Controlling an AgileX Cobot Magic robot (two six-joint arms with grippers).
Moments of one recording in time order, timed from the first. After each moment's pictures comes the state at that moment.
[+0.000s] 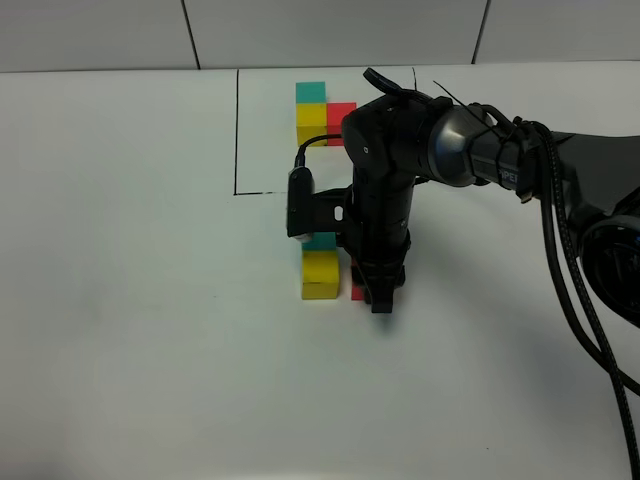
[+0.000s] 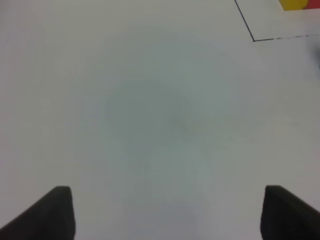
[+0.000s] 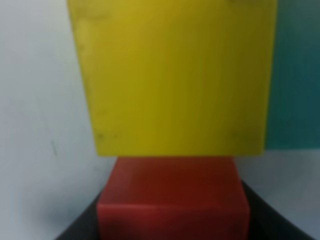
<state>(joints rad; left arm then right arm) -0.07 0.00 -0.50 0.05 1.05 0.01 0.62 2.27 -1.65 0.04 1.02 -0.93</state>
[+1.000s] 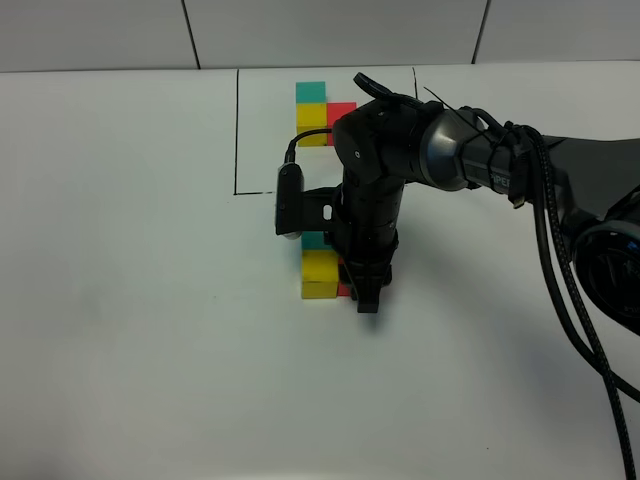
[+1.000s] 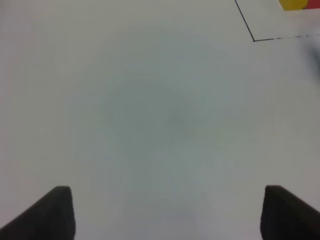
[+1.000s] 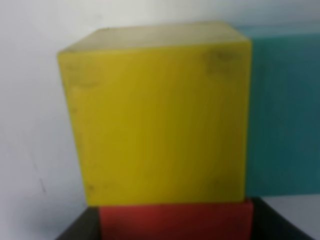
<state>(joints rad) -0.07 0.00 -0.50 0.05 1.05 0.01 0.64 2.27 -1.65 0.05 0.97 -0.90</state>
